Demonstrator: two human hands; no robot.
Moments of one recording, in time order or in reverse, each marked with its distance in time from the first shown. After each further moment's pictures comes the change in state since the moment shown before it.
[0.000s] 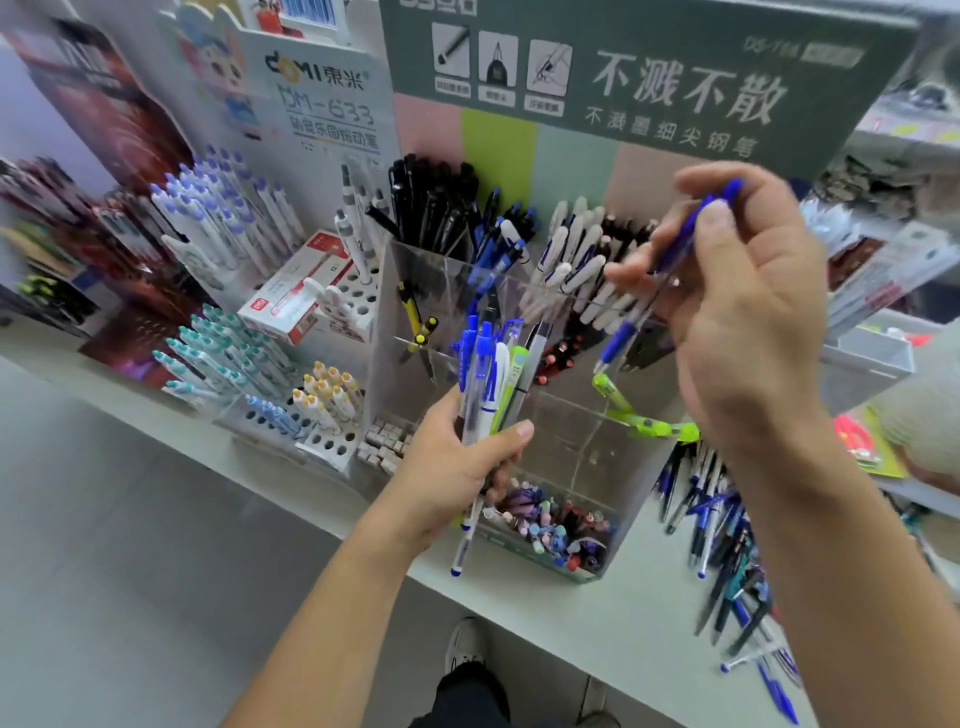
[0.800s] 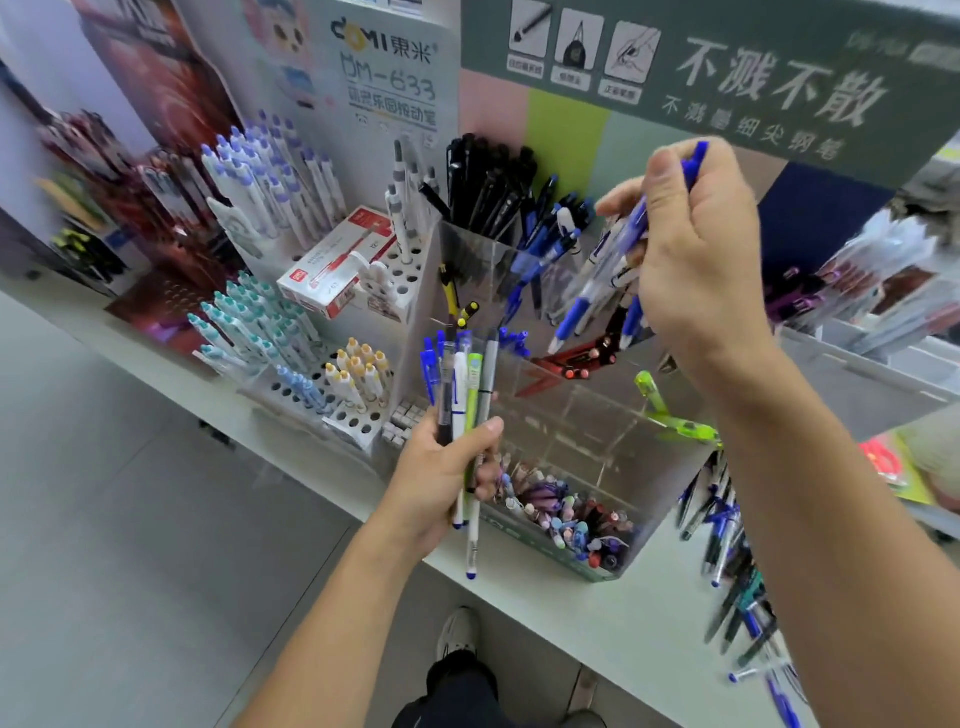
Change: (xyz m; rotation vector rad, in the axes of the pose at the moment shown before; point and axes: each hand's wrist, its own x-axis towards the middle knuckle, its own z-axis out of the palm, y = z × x) left_hand -0.005 -0.036 -0.033 -0.347 0.146 -0.084; right_hand 0.031 0.023 0.044 -0.540 -0.064 -0.146
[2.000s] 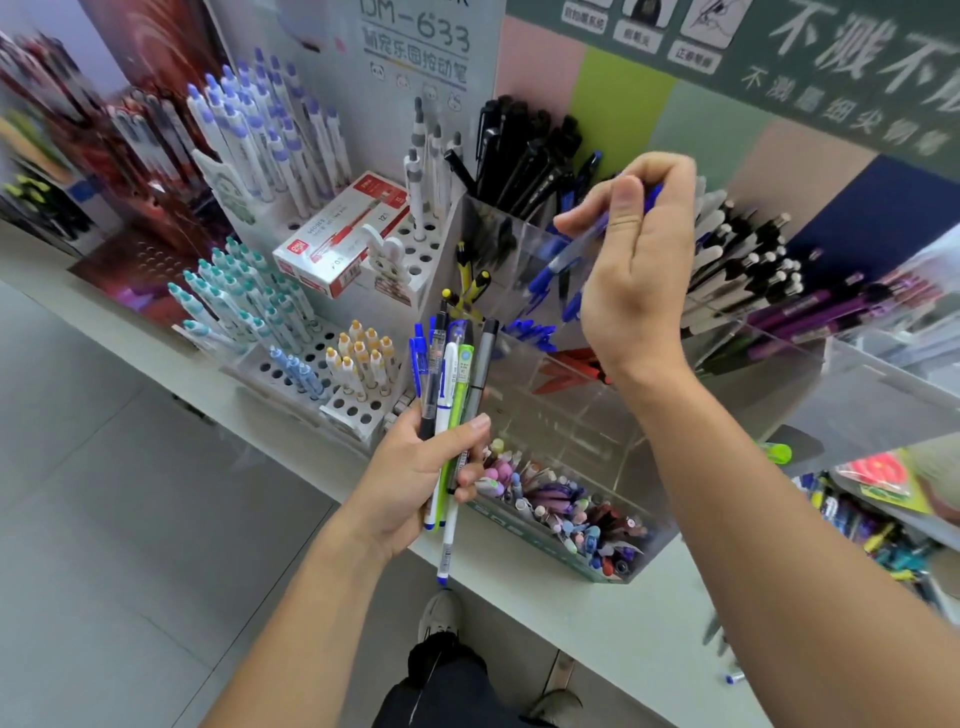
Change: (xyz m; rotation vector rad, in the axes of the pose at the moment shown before) left_hand 0.003 0.015 -0.032 -0.071 -0.075 -0.077; right_hand -0.001 0.042 0.073 0.081 0.133 -0.123
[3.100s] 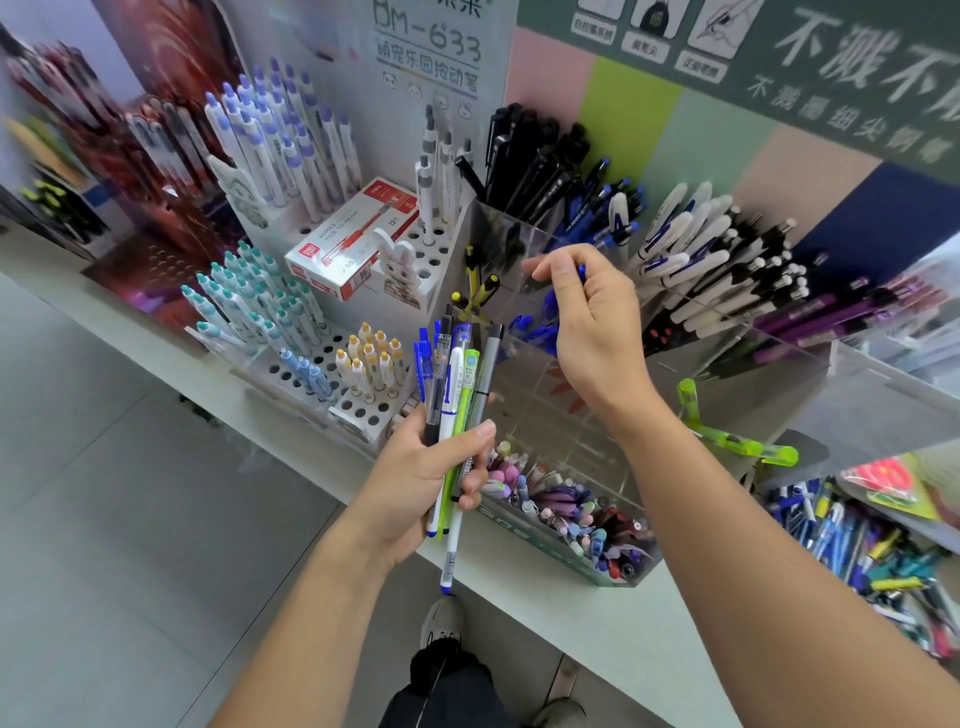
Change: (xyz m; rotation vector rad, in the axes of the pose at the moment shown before) left_hand -0.010 0.003 -0.001 0.038 -0.021 0.032; right_hand -0.033 0.022 0.006 -0.081 -0.299 0.231
